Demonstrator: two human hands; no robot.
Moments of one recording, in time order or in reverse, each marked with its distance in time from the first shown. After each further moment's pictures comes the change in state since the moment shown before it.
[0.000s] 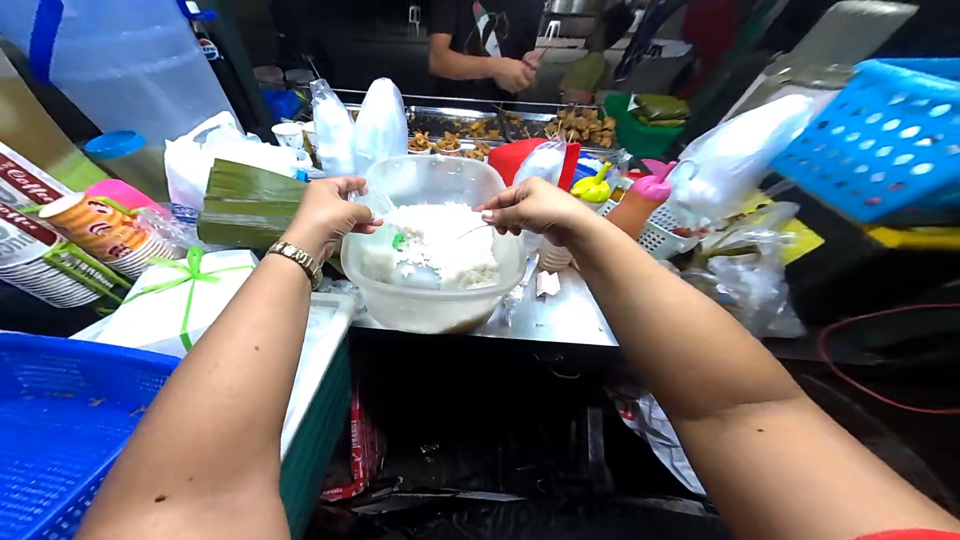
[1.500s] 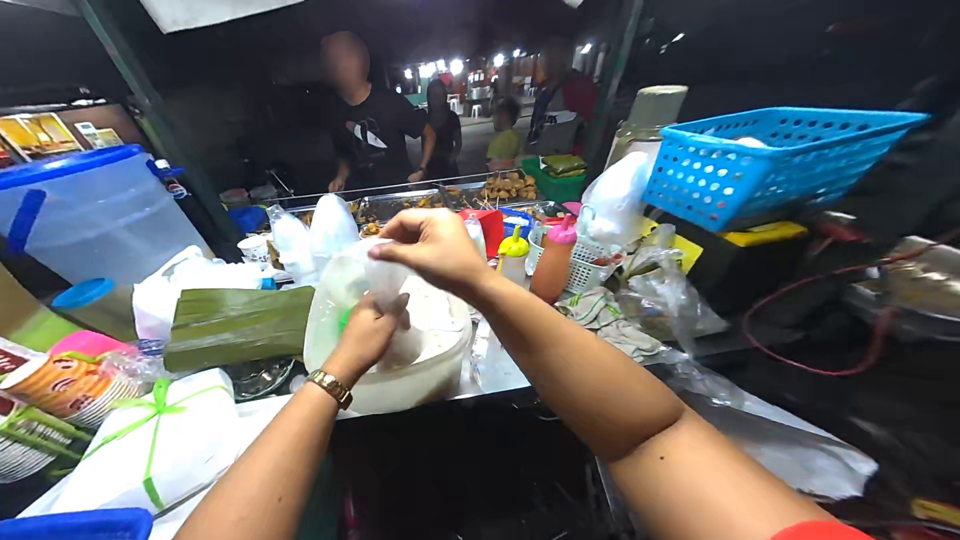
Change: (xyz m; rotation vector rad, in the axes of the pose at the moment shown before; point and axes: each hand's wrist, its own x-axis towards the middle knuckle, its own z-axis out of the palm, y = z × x) left_hand -0.044 0.014 0.078 0.130 -0.230 0.321; right_hand -0.031 -0.080 0.013 0.040 0.469 -0.558
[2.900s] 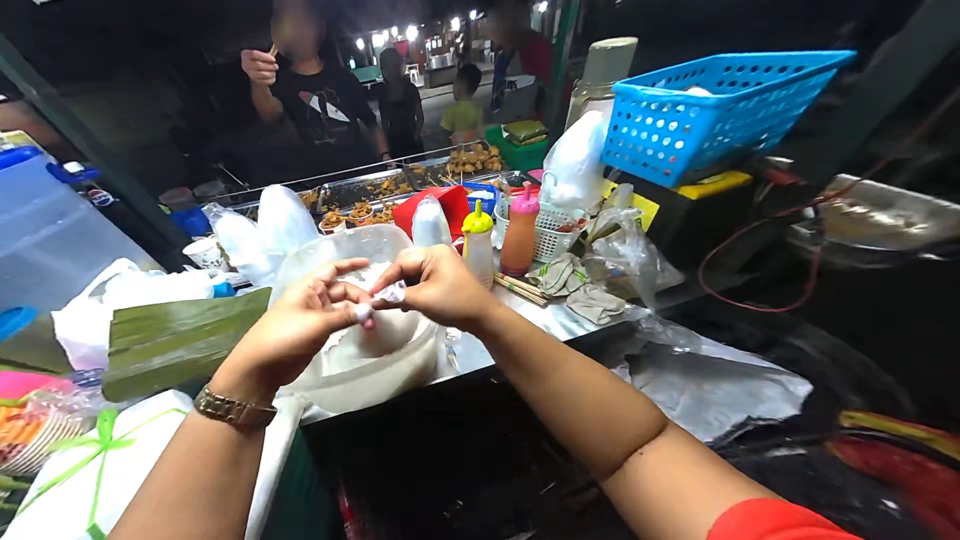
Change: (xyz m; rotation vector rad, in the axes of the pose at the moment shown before) left_hand -0.009 0.043 -0.030 -0.252 -0.312 -0.009; right_hand -0.072 0.024 -0.007 0.226 -0.027 0.071
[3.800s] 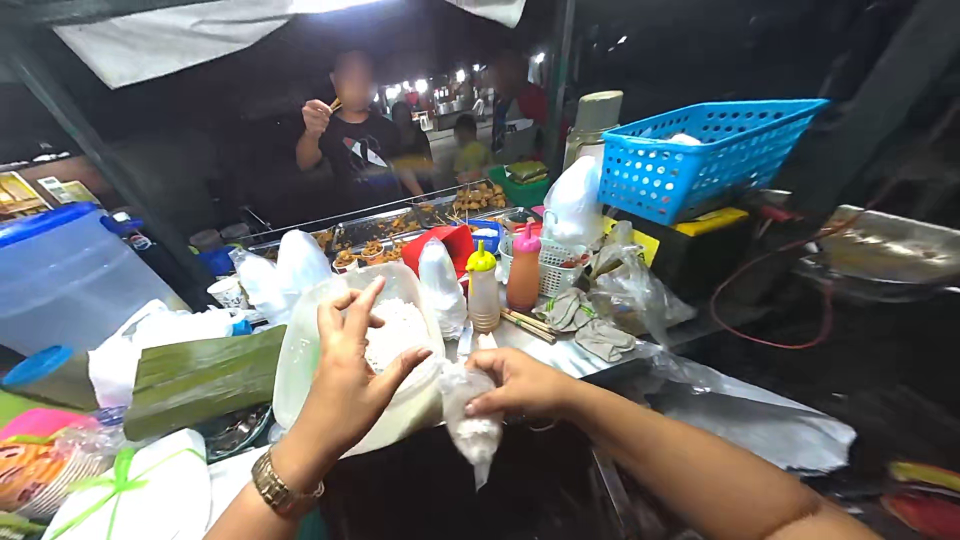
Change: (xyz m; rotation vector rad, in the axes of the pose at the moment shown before) left_hand -0.006 -0.007 0.044 0.644 0.325 0.481; right_hand -0.083 0.035 -0.056 0.277 -0.279 0.384
